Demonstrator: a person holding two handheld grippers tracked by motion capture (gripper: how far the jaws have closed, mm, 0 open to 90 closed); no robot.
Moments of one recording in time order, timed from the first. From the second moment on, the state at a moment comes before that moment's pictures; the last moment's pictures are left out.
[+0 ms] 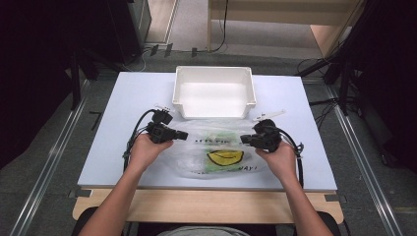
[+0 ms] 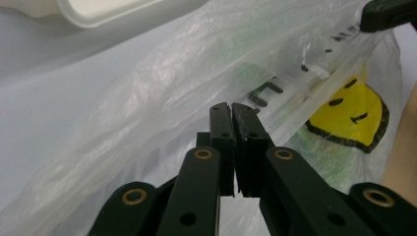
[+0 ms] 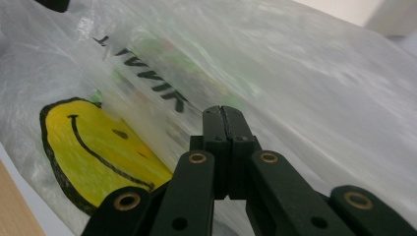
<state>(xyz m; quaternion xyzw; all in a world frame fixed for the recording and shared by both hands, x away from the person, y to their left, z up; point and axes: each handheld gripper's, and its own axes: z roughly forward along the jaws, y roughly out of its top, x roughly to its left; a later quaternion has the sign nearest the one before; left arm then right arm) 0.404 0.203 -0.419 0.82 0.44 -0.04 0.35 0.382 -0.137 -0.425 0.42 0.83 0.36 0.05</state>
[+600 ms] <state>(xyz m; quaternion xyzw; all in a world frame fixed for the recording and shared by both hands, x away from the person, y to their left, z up) 0.397 0.193 -0.439 0.83 0.44 -0.05 0.33 0.385 -0.110 -0.443 0.40 0.85 0.34 0.03</state>
